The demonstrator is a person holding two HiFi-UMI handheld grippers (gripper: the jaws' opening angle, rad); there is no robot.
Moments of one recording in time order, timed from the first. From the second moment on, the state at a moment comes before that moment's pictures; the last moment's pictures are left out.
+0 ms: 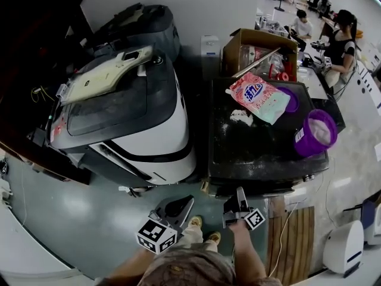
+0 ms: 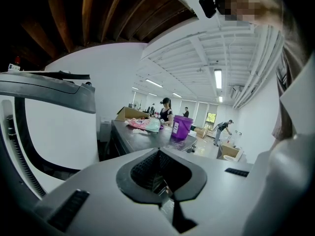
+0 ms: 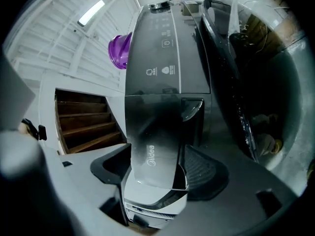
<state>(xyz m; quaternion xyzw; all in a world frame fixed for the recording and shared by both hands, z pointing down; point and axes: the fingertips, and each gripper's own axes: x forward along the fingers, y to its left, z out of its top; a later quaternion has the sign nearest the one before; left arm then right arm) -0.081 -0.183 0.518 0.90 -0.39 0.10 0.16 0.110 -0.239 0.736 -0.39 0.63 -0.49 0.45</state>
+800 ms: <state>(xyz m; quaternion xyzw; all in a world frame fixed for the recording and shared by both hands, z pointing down) -0.094 -0.183 0.531 0.90 -0.39 0.13 0.16 0.101 -0.258 0.725 -0.31 0.62 -0.46 0.55</state>
